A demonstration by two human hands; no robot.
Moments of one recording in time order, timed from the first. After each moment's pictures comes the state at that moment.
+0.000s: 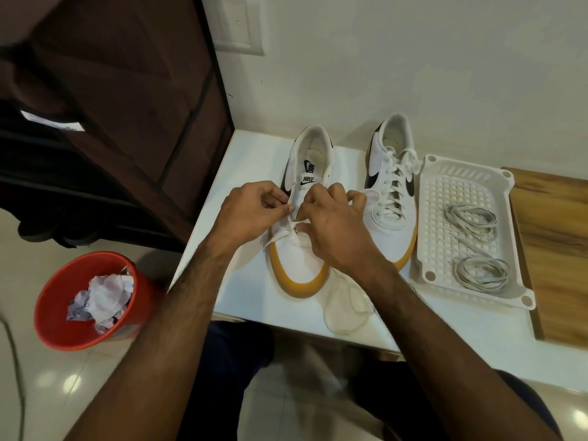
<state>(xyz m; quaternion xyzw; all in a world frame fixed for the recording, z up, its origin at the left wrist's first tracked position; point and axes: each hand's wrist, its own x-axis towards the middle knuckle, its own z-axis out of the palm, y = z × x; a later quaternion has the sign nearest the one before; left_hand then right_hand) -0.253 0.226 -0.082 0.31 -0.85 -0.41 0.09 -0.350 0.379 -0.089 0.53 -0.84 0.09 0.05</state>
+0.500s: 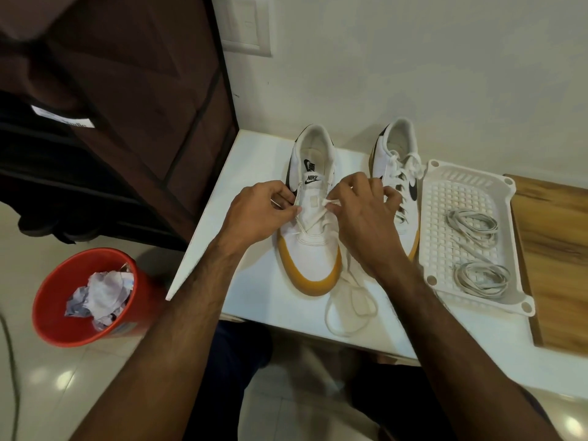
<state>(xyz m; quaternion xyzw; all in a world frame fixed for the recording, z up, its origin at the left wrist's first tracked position) -0.257 0.229 -0.082 0.31 -0.87 -0.38 0.08 -0.369 0.396 -0.079 0.45 -0.88 0.15 0.10</state>
